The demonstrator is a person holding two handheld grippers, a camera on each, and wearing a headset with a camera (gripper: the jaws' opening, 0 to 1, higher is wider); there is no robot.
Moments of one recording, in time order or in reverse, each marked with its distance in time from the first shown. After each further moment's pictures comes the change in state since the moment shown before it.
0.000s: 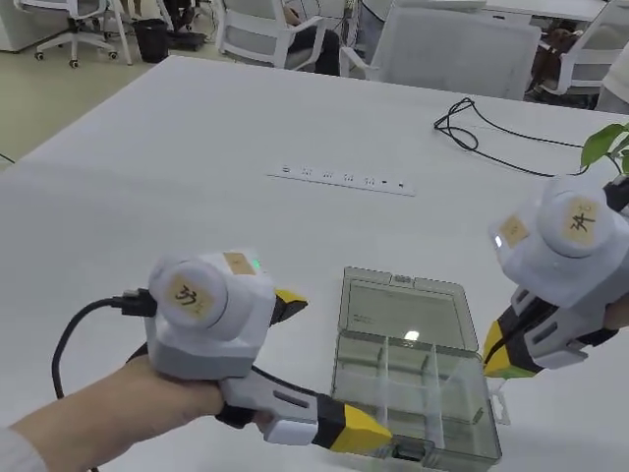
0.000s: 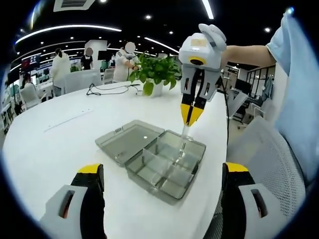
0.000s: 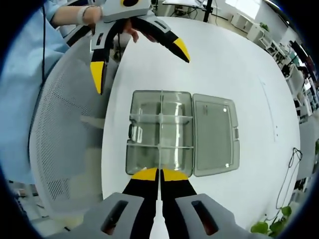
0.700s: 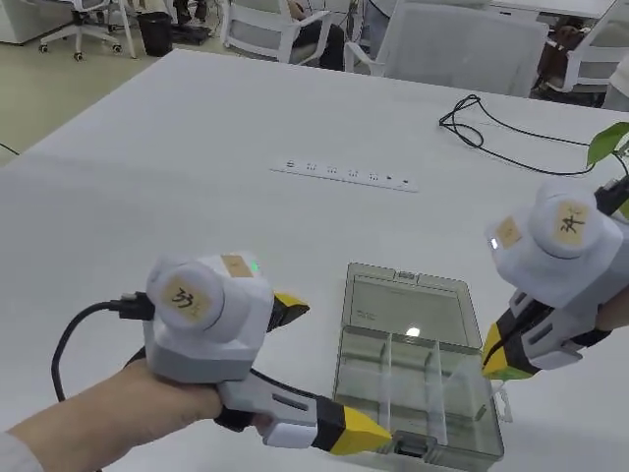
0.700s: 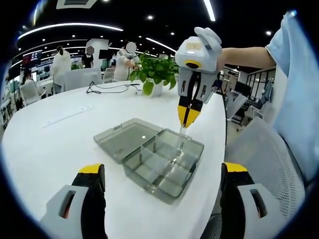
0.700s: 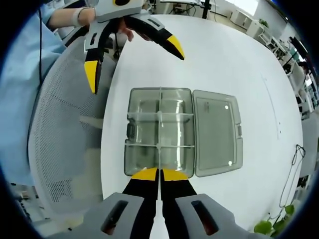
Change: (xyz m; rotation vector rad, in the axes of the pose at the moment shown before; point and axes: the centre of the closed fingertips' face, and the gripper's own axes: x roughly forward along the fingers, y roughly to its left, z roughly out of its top) left arm 0.000 -0.002 -0.004 -0.026 -0.007 -0.011; right arm 0.006 -0.002 -0.002 0.022 0.011 0.021
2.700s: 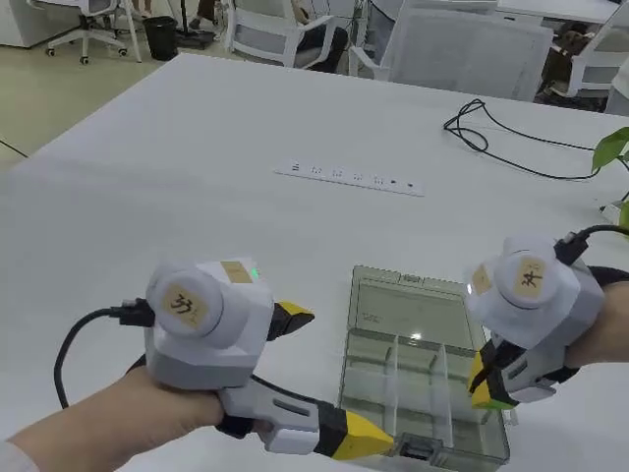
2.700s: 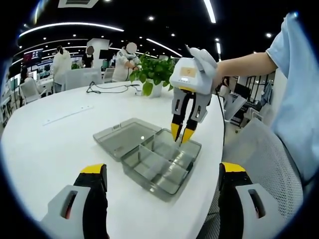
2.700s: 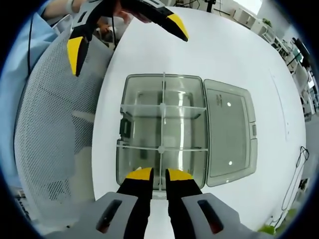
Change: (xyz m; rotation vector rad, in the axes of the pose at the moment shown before) left arm -0.008 -0.001 -0.002 -0.010 -0.010 -0.005; right arm 0.043 -0.002 -0.007 -0.014 0.028 0.001
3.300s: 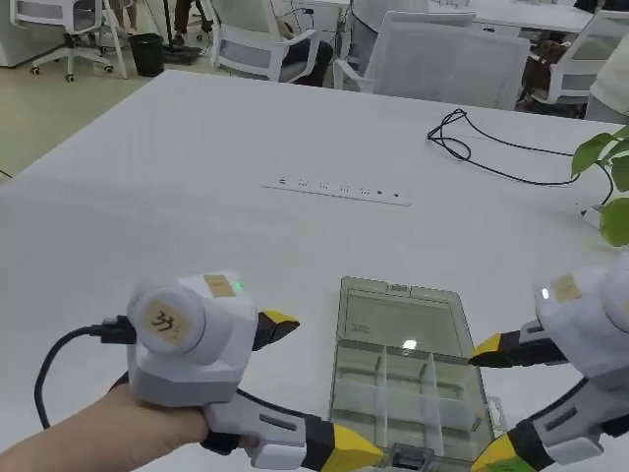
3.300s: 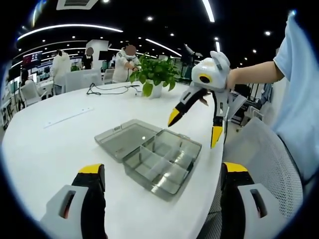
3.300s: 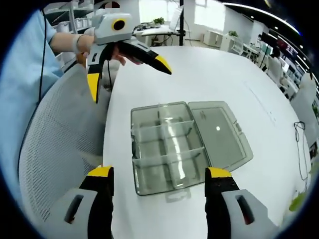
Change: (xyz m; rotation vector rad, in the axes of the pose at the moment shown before) left arm -0.002 -0.001 0.004 0.017 0.002 0.005; right arm -0.033 0.016 0.011 0.216 -0.452 -0.124
